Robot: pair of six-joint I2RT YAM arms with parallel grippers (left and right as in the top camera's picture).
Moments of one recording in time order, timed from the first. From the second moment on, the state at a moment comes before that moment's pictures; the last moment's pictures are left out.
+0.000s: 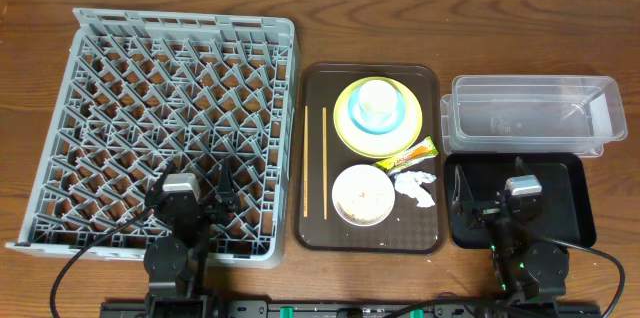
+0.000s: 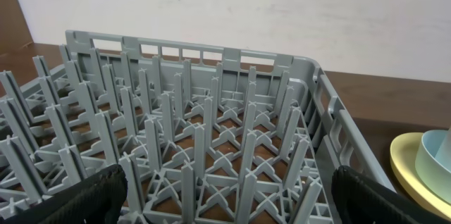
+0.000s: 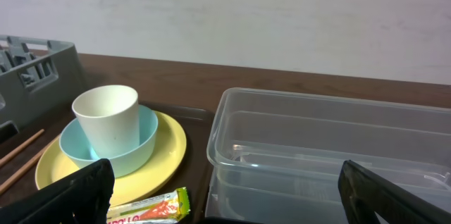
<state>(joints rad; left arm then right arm) 0.00 0.01 0.02 -0.12 -0.01 -0.10 0.07 0.01 0.01 -0.06 -0.07 0.01</state>
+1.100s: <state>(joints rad) 0.00 0.35 0.86 -0.91 0.22 -0.17 0.07 0.01 0.01 -0.07 -0.07 0.01</state>
